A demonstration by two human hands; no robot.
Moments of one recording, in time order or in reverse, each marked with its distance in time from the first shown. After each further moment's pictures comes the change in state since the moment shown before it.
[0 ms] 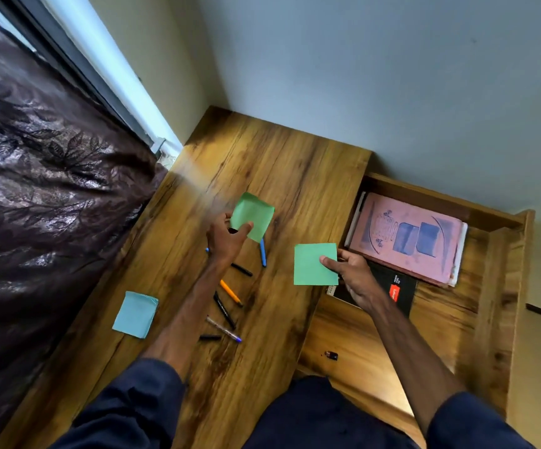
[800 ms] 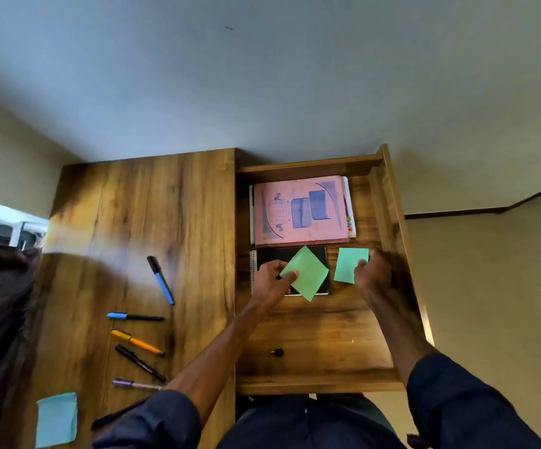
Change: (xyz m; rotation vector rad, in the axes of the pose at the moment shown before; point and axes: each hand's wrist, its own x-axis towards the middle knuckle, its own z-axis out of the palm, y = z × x) left_hand -0.179 0.079 0.227 0.154 -0.805 0.082; right_hand -0.022 0.072 -0.236 -0.521 0.992 0.107
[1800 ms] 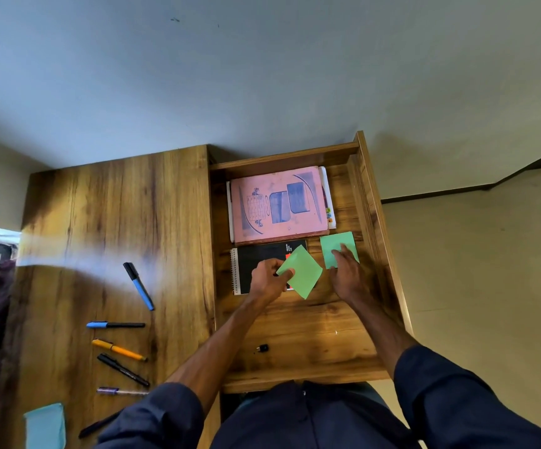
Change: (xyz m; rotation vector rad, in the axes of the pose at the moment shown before) left_hand 0.021 0.013 0.046 0.135 -0.041 -0.092; right_hand 0.009 0.043 0.010 -0.253 -0.247 -0.416
